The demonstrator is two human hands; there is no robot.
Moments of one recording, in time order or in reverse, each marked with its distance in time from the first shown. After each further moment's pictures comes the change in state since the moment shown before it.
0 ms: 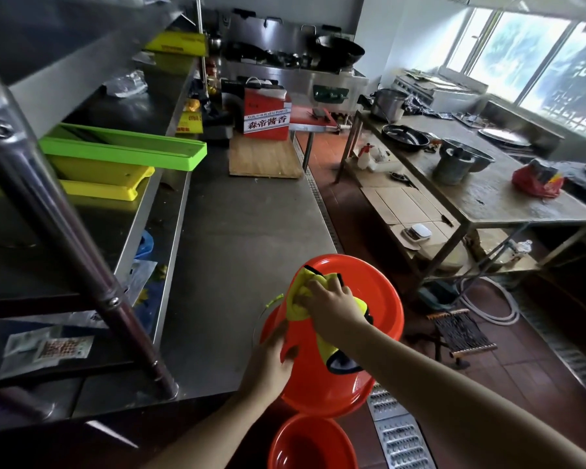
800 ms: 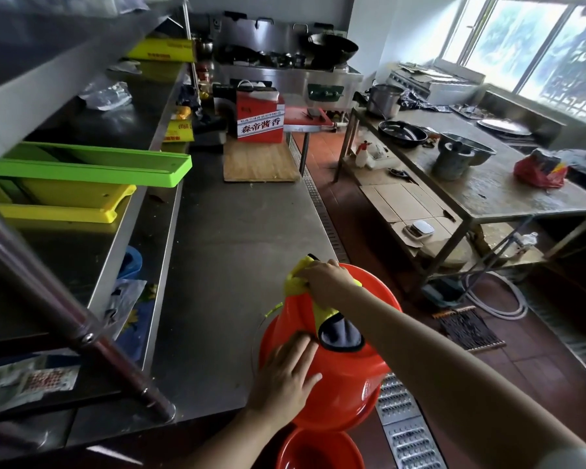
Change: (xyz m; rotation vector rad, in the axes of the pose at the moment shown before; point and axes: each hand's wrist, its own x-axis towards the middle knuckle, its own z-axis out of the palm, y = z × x) left_hand 0.008 0.003 0.024 0.528 0.017 0.427; right_hand 0.085 0.047 -0.016 0.210 -0.140 0.121
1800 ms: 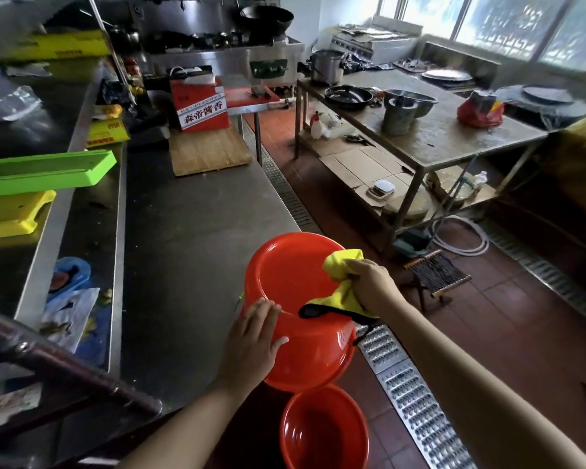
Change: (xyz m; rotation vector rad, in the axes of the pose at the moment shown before) left_hand 0.002 -0.008 0.005 0.153 -0.063 0.079; right_hand -0.134 0.118 0.070 0.547 0.372 0.347
